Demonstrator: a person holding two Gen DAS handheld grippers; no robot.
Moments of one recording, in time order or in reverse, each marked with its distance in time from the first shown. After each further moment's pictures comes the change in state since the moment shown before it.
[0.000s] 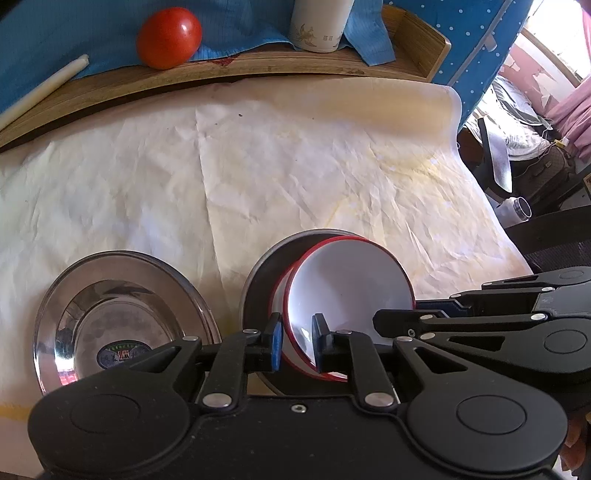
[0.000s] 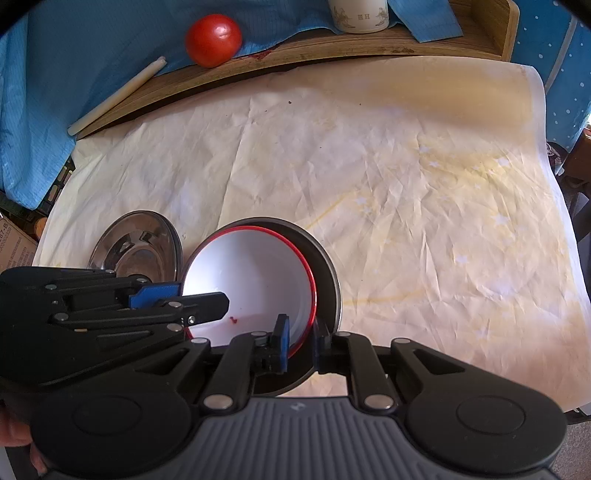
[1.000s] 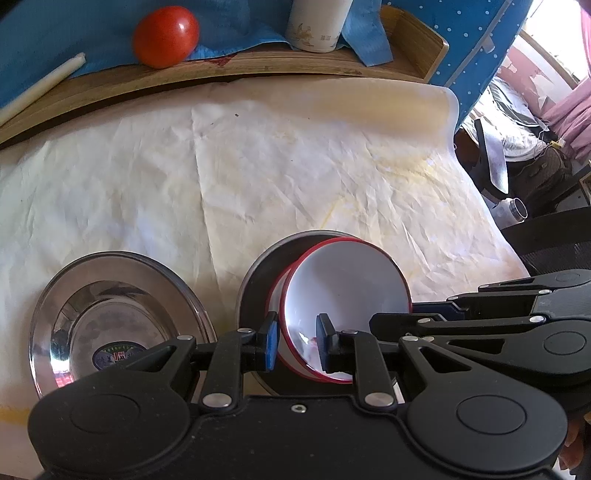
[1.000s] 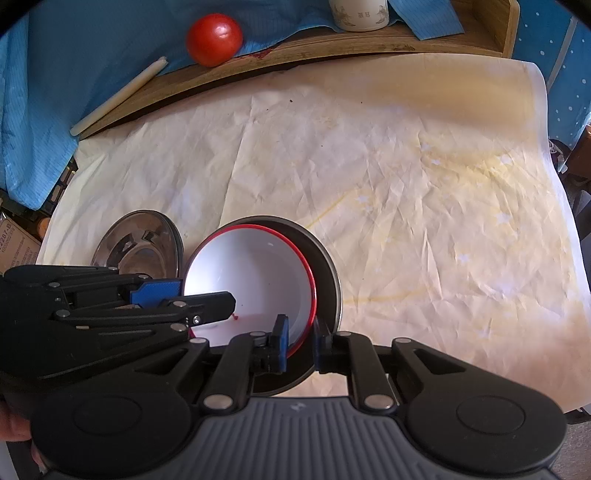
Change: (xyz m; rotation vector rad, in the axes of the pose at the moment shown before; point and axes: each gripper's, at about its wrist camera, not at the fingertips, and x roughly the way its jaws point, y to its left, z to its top) left arm 0.000 0.000 0.000 -0.002 0.000 -0.014; right arm 0.000 -0.002 0.000 0.002 0.003 0.012
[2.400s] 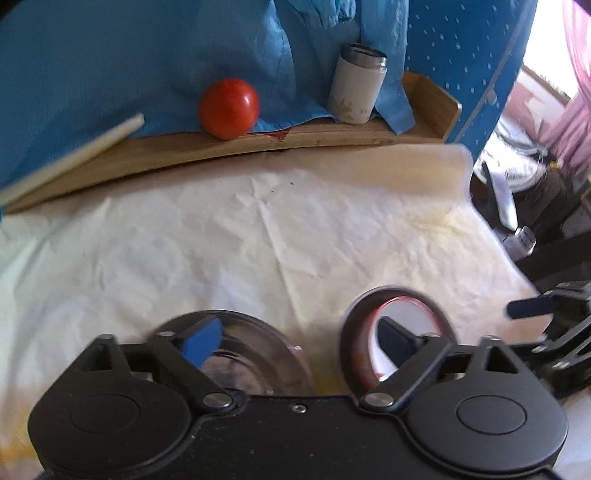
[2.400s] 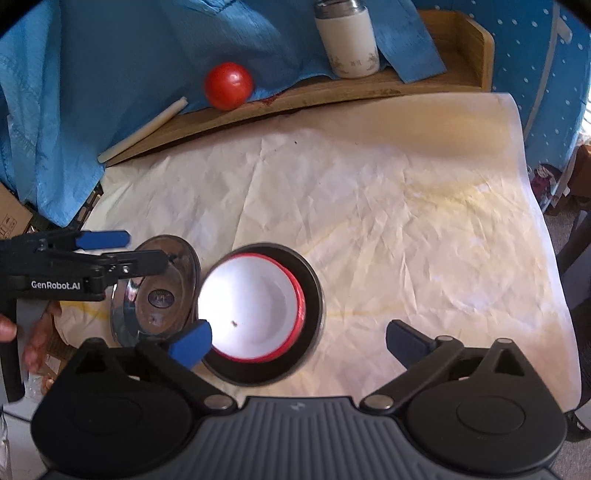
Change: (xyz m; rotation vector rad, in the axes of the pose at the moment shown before) left arm -0.052 0.057 0.007 0.074 -0.166 0.053; right arm -0.045 -0.017 -0.013 -0.011 -0.108 0.053
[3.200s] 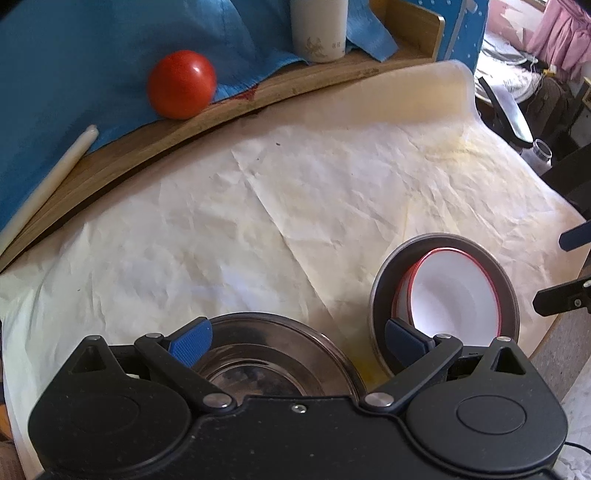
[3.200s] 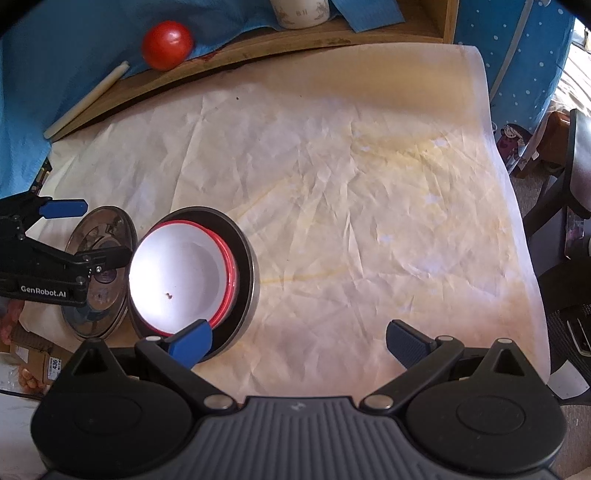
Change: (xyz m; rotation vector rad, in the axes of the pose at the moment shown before) left arm 0.050 -0.016 0.007 0.232 0.149 0.070; right arm 0.020 -0.024 0.006 0.038 0.152 -0.129
